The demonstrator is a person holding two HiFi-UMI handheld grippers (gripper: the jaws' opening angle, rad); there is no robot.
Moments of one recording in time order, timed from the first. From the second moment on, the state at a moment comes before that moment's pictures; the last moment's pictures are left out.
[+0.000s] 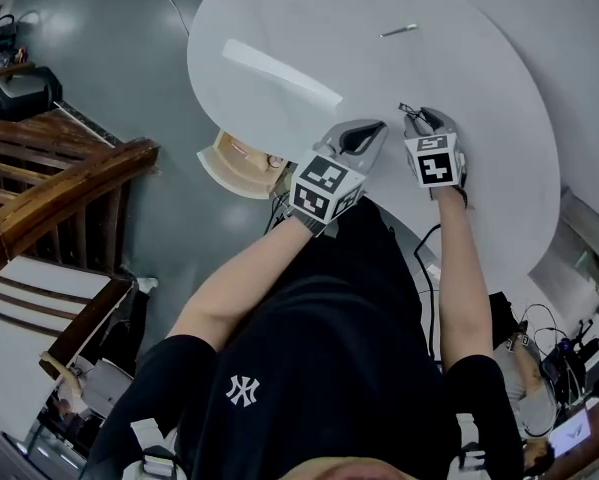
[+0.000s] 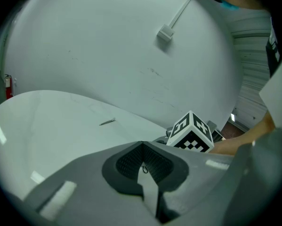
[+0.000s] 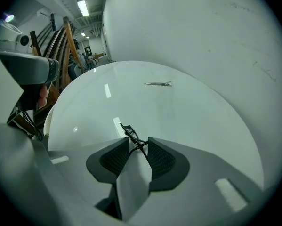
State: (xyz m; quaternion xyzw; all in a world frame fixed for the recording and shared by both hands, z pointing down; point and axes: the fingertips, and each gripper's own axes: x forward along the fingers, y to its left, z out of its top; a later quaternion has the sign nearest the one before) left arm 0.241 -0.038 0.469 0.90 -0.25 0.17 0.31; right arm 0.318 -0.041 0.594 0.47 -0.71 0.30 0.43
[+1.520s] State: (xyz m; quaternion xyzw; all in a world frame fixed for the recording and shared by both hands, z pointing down) left arm 0.071 0.004 0.438 0.88 -0.35 0.12 0.30; right arm 0.127 -0.020 0.503 0.46 -0.78 0.29 0.31
